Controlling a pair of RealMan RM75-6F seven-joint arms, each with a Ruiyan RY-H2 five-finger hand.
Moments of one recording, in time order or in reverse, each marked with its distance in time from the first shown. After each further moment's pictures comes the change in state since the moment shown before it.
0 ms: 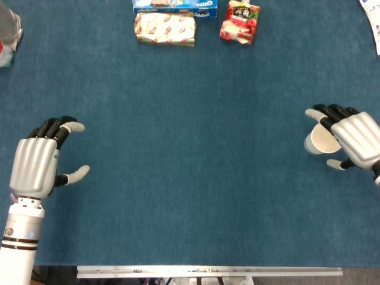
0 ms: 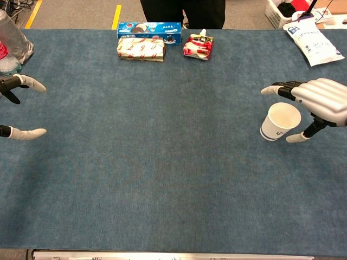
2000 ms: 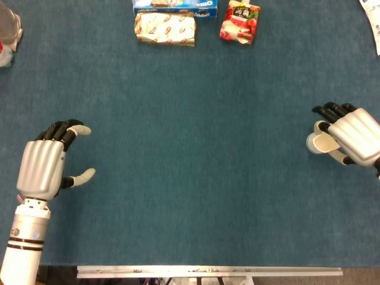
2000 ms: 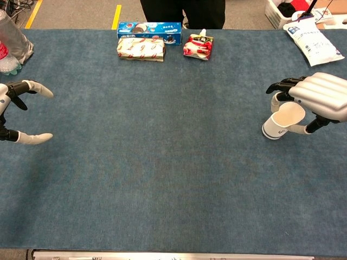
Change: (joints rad) left arm -0.002 -0.025 0.004 0.004 -0.005 -0.020 0.008; right arm 0.066 0.053 -0.036 0.010 -0.059 -0.023 -0.037
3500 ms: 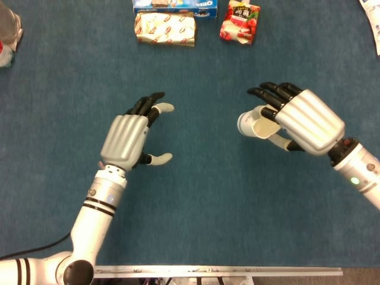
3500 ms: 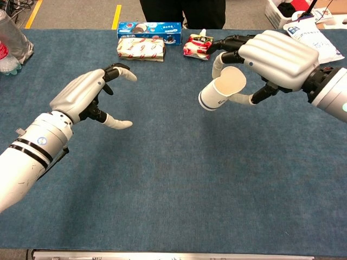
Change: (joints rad) left arm -0.263 -0.272 -0.174 -0.040 -0.297 -0.236 0.157; right arm 0.114 -0.095 0.124 -0.108 -0.099 0.091 0.062
